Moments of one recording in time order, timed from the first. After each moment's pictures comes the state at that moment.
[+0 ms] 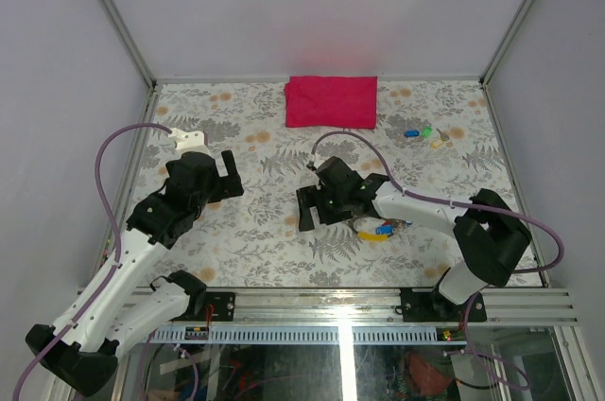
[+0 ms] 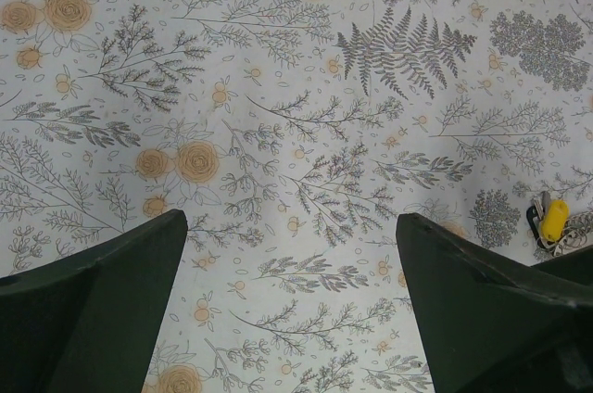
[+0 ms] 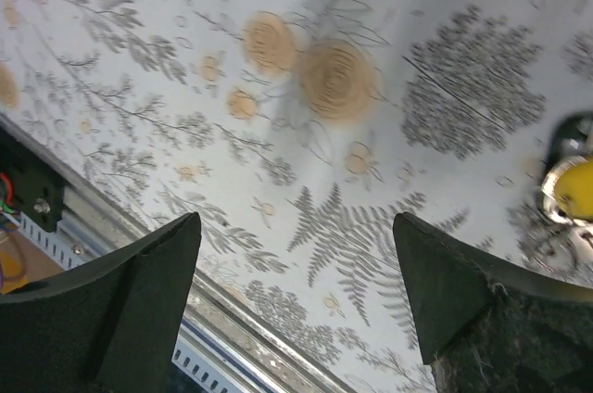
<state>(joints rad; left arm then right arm) -0.49 0.83 0.89 -0.71 -0.36 -0.49 0.85 1.58 0.96 -0.38 -0.17 0.55</state>
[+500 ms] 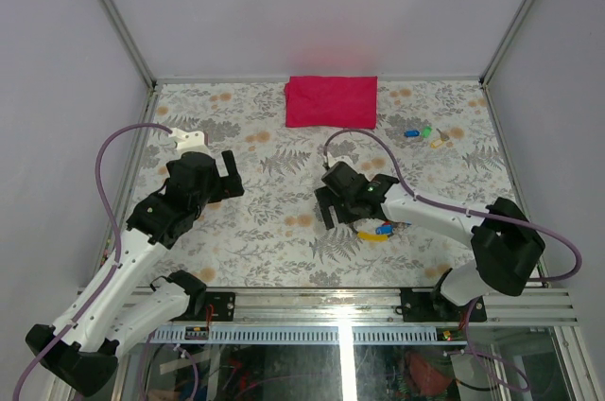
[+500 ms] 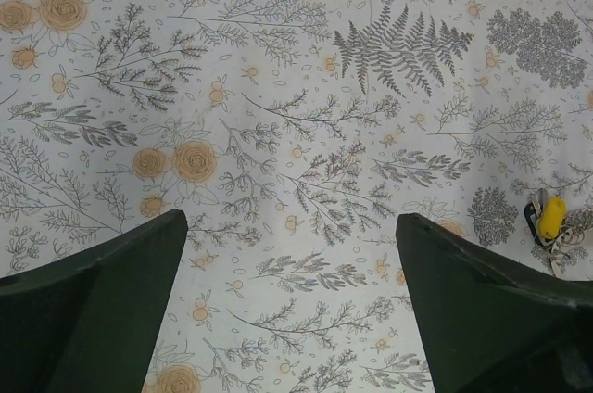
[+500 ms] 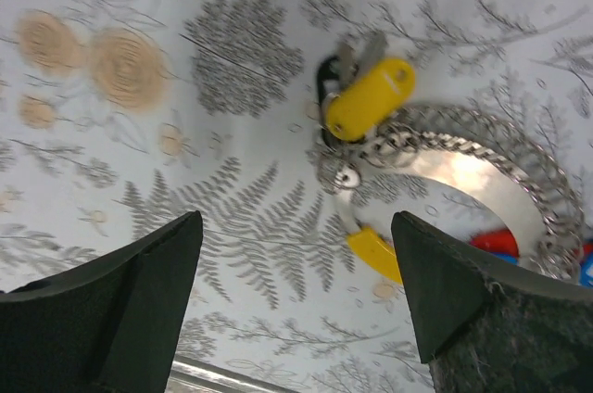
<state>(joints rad) -0.49 0.83 0.89 -0.71 -0.36 -0.49 0.88 1.51 0.99 -0.56 0.18 0.47</state>
